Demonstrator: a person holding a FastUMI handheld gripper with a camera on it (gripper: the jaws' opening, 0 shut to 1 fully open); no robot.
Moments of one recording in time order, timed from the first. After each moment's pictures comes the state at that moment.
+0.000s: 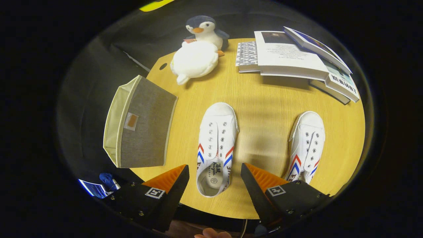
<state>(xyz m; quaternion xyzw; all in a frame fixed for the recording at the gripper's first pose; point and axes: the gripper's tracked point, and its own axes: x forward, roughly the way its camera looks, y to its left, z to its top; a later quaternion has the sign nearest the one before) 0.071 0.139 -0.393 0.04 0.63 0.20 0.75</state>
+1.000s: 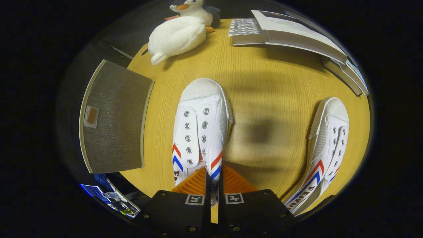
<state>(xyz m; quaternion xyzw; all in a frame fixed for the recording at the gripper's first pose) 0.069 0.148 -0.468 0.04 0.68 0.18 0.71</state>
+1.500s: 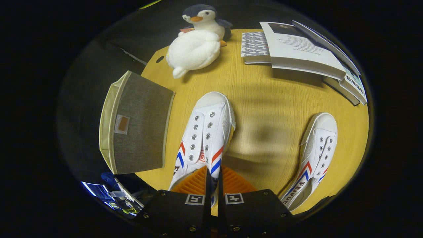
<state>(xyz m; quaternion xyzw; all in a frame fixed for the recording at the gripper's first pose) 0.080 0.162 -0.401 0.06 0.66 0.21 0.72</state>
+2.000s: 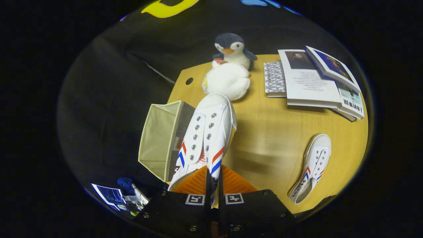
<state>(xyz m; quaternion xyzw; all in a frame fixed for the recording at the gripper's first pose) 0.103 0.213 -0.272 0.10 0.58 0.27 0.76</state>
